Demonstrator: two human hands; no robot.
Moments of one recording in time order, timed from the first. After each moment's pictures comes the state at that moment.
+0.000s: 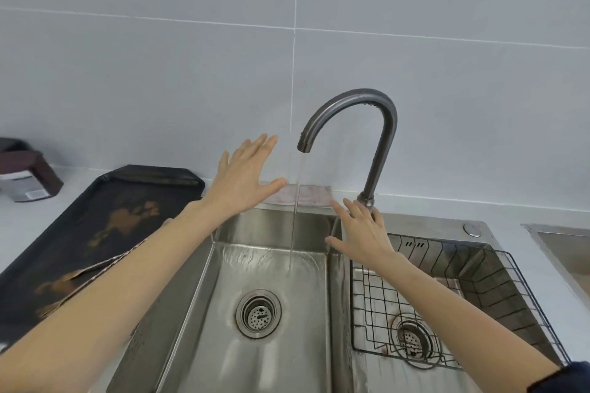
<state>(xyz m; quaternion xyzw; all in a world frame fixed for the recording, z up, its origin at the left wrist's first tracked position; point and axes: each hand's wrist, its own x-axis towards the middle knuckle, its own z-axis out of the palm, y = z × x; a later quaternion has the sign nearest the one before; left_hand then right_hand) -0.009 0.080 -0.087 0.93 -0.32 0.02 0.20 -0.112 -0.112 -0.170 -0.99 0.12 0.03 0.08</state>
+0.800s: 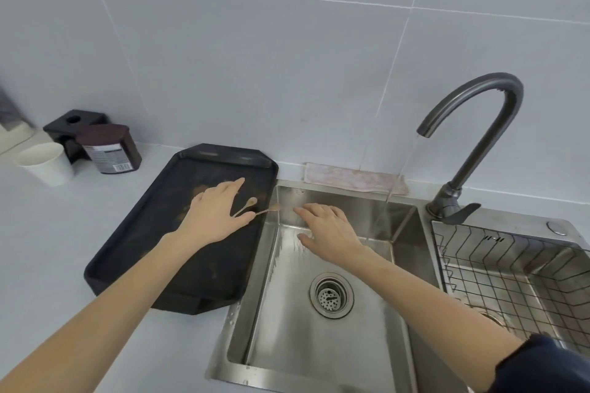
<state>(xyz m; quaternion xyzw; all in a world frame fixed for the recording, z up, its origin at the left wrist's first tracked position) 0.039 0.298 -0.158 0.96 -0.20 -0.08 0.15 -0.037 0.103 -0.189 -0.99 -0.02 0.04 0.10</state>
